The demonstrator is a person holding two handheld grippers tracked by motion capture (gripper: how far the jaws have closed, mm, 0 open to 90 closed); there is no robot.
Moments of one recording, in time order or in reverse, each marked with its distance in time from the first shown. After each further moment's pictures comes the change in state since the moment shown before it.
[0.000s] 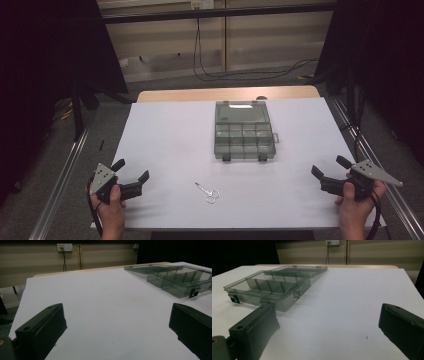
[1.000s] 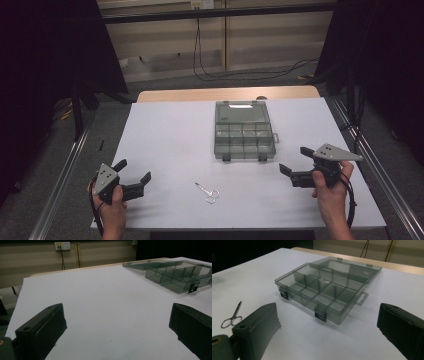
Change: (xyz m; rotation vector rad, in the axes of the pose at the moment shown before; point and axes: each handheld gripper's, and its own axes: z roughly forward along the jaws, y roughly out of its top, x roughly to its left) left arm -0.004 -0.001 0.002 0.022 -0.004 0.026; right arm 0.072 0.050 0.039 0.155 0.235 -0.138
